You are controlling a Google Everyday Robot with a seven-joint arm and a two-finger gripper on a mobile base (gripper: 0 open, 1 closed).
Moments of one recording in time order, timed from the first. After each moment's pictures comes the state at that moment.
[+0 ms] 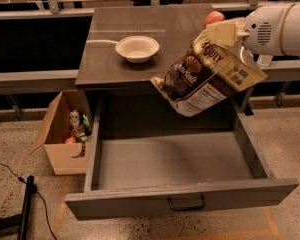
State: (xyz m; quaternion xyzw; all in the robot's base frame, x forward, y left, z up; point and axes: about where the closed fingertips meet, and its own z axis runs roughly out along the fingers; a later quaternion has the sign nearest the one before) arm 0.586 -0.148 1.023 -0.23 0.78 0.23 0.54
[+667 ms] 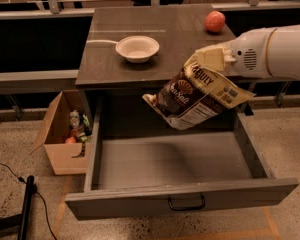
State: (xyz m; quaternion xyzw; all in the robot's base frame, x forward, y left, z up) arm 0.564 -0.126 0.976 -0.27 0.79 0.22 0.50
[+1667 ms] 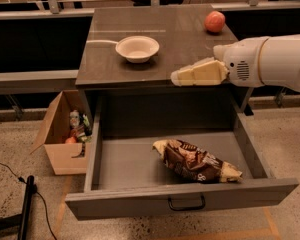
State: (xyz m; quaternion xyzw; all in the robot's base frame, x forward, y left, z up) arm 0.553 -0.112 0.960 -0.31 0.78 0.21 0.50
